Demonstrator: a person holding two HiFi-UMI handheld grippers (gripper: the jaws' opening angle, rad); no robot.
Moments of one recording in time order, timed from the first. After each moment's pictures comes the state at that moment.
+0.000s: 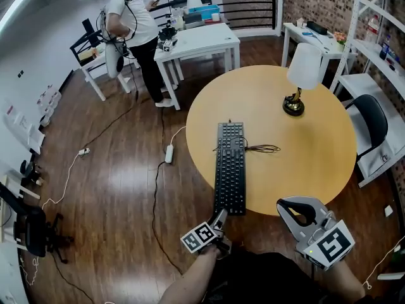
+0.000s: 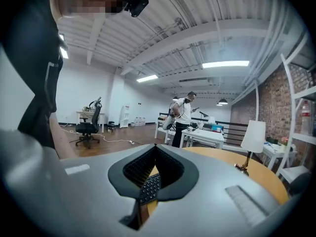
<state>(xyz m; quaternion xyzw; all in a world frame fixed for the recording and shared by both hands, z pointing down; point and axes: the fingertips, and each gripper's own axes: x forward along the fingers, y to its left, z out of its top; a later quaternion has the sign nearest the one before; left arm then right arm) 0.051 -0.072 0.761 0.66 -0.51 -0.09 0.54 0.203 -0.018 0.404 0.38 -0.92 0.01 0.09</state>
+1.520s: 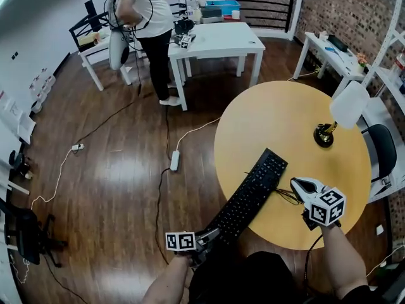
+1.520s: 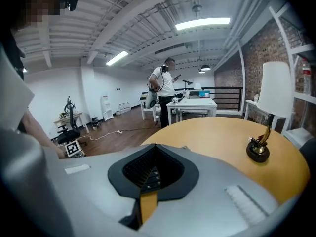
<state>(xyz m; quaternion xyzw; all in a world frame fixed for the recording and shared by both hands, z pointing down) -0.090 -0.176 0.779 0.76 -0.29 0.01 0.59 0.150 -0.299 0.546 0.43 -0.87 0.16 0.20</state>
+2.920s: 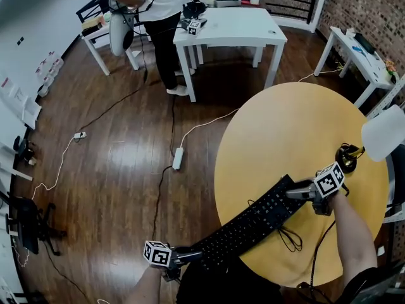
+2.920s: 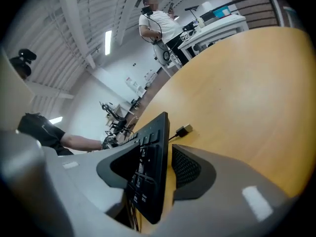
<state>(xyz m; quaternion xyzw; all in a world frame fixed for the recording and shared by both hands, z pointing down) -0.111 -0.227 0.799 0.79 -0.18 0.03 0.58 0.160 -0.451 0.720 0.10 -0.84 0.46 0.28</state>
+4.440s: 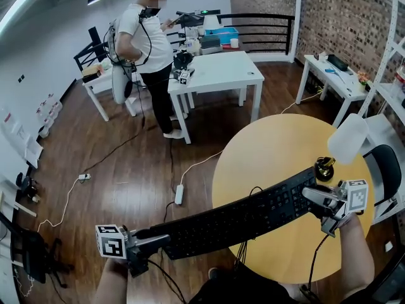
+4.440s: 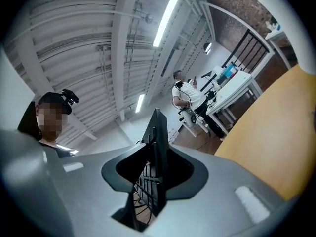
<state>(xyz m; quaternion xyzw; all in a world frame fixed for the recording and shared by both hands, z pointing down) -0.186 -0.289 0.456 0.89 -0.23 0.01 0.40 0.160 -0.360 0.389 0.16 -0.91 0.38 -0.08</state>
